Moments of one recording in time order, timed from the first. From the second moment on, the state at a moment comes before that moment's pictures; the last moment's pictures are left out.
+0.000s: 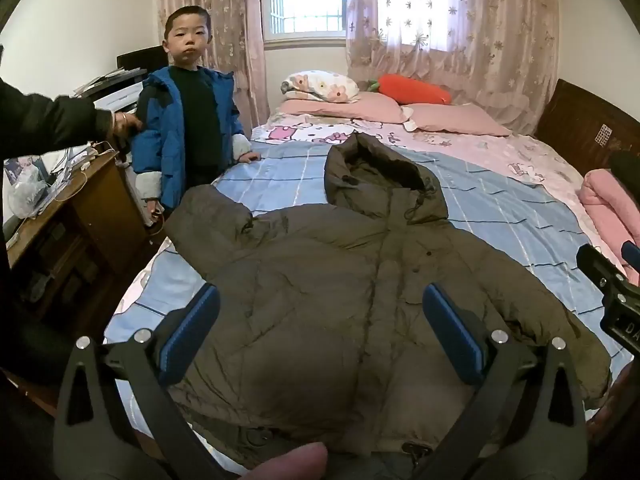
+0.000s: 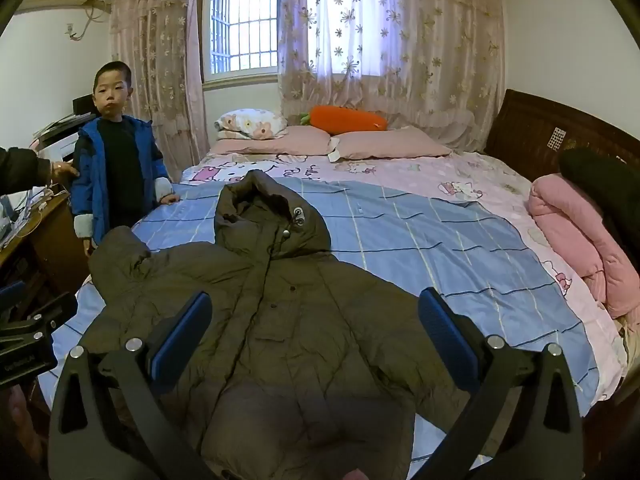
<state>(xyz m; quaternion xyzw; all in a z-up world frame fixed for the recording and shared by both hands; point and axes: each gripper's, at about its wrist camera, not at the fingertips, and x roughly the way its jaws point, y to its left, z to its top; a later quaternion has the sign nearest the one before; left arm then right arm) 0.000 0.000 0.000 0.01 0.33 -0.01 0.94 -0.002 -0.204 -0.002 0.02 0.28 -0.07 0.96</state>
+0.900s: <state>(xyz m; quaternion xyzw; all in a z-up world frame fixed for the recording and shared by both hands) 0.002 -0.002 -0.006 0.01 0.33 0.00 0.94 -0.004 -0.205 -0.001 0.02 0.28 -0.07 0.96</state>
